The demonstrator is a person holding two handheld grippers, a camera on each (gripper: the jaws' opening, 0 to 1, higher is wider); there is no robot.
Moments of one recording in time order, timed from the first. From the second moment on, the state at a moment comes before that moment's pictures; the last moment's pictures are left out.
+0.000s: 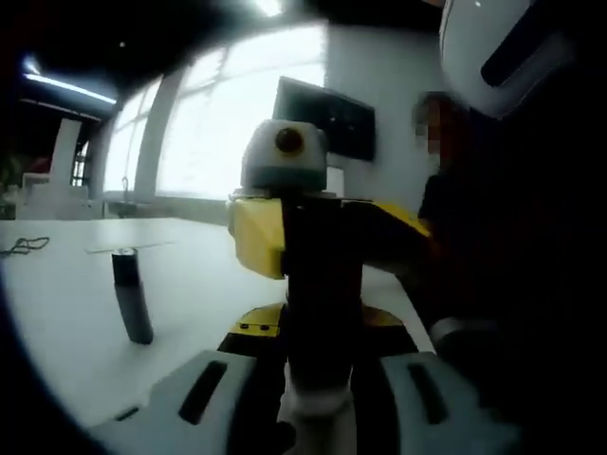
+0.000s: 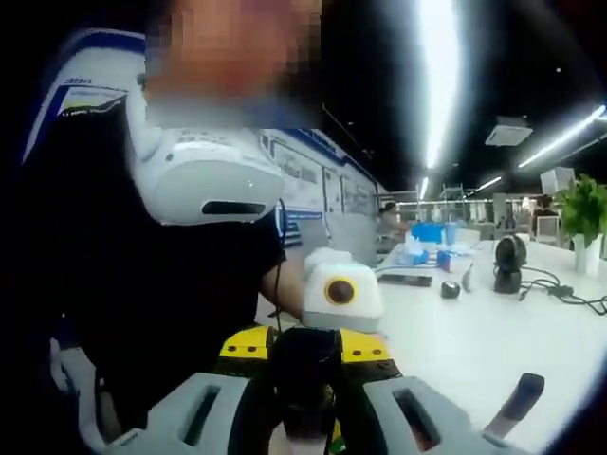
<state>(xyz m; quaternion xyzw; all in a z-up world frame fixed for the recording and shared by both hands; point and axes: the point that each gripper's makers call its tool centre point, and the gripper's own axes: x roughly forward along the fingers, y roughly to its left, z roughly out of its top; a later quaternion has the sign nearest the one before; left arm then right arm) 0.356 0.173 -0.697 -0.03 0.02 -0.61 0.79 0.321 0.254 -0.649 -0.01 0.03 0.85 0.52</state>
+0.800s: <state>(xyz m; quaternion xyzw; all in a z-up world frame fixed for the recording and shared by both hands) 0.370 0.177 -0.699 -0.01 0.01 -0.54 0.84 0.359 0.220 -0.620 0.06 -0.03 0.66 0.74</state>
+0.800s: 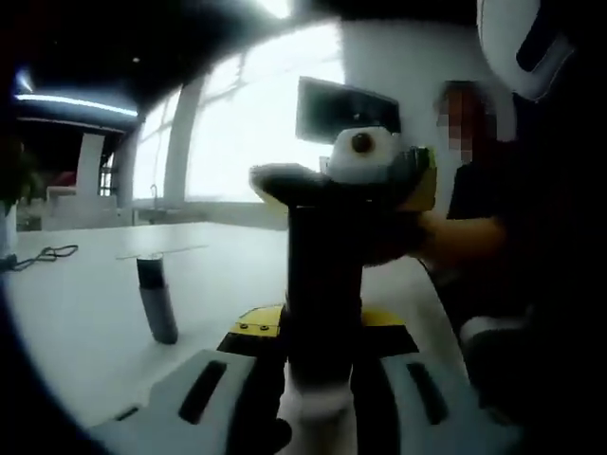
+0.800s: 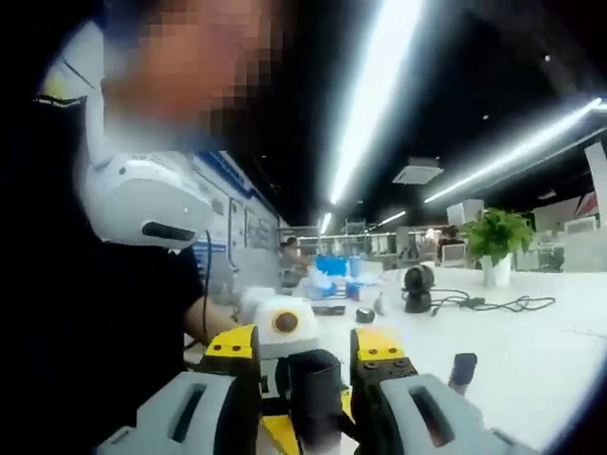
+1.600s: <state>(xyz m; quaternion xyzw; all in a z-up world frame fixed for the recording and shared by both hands) 0.381 0.183 -0.698 -0.01 0.01 -0.48 0.88 0.371 0.215 -0.626 0.06 0.01 0.47 0.88</state>
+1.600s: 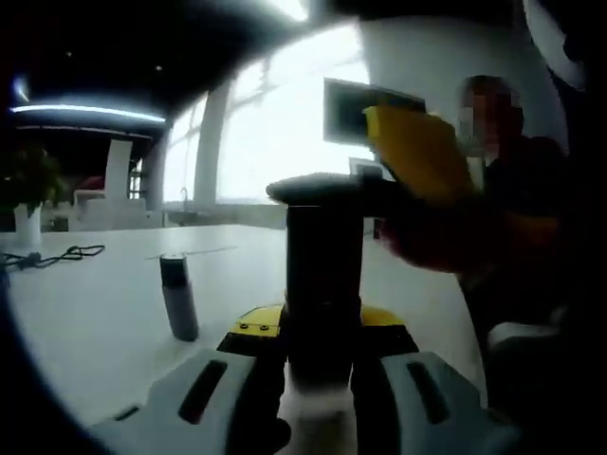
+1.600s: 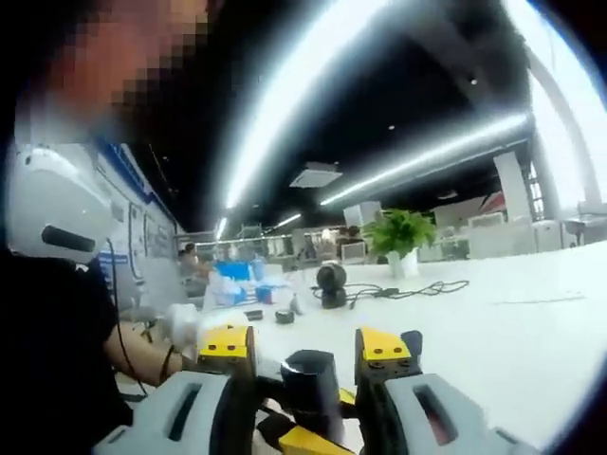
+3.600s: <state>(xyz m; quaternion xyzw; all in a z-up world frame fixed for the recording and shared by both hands) 0.382 0.179 -0.698 -0.01 0.00 -0.52 0.86 0.380 0.235 -0.649 -0.02 0.02 0.48 0.88</state>
